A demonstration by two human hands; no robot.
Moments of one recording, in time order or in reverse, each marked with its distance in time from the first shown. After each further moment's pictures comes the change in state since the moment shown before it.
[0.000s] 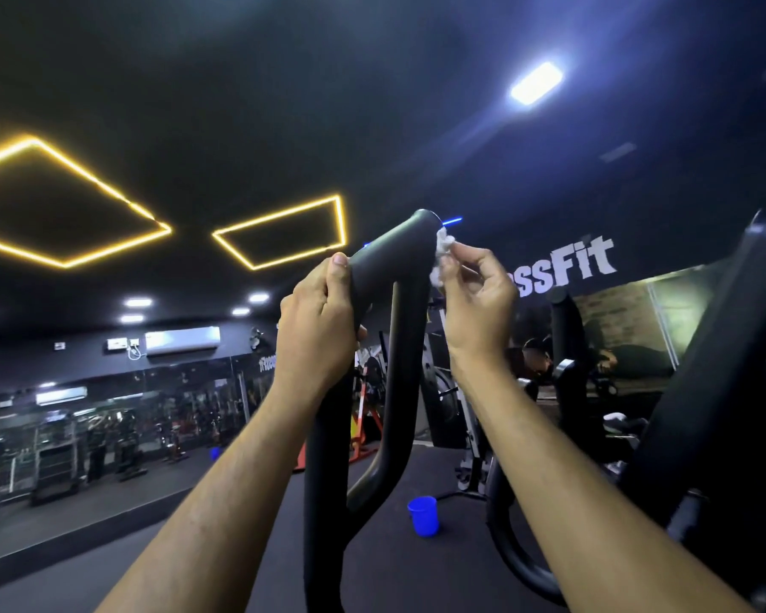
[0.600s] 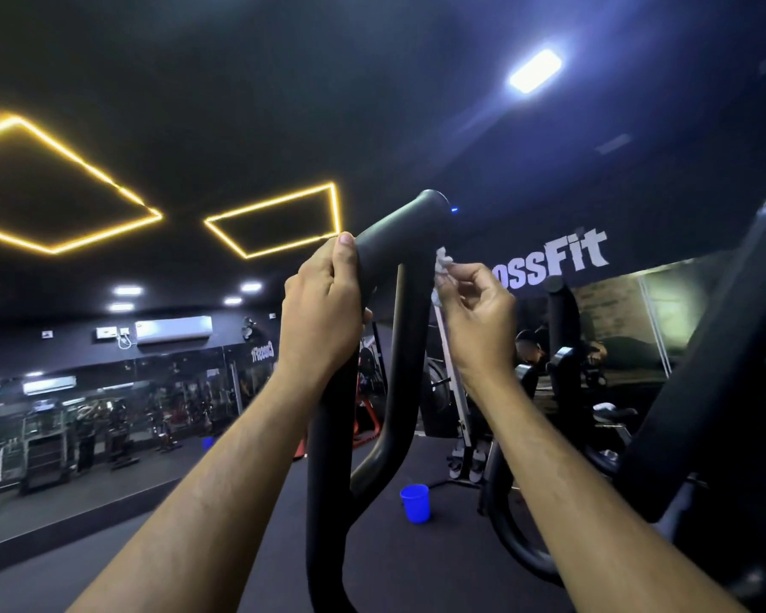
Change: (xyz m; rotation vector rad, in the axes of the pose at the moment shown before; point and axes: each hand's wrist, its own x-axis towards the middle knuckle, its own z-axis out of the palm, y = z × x) left_hand -0.003 0.001 -0.003 0.004 -0.001 0.022; right_hand -0.027 0.016 -0.019 -0.225 -0.112 0.044
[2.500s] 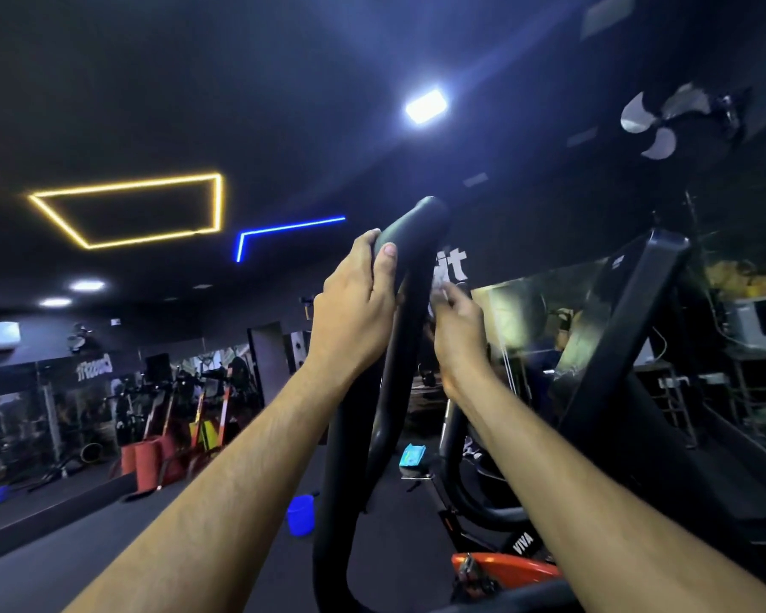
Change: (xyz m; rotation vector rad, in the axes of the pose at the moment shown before) left_hand 0.002 -0.027 -0.009 -0.261 -0.271 0.122; right_hand -0.026 -0.003 0.022 -0.195 0.081 0.273
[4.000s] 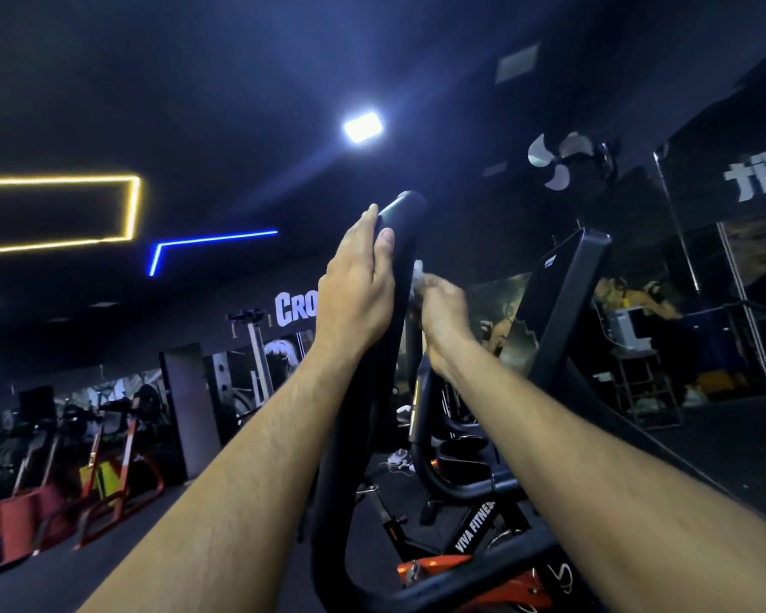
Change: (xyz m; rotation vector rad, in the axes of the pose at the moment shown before) left_hand -0.004 -0.011 -0.004 -0.134 -0.003 0.120; right_hand -0.014 -0.019 0.009 -0.056 0.174 0.046
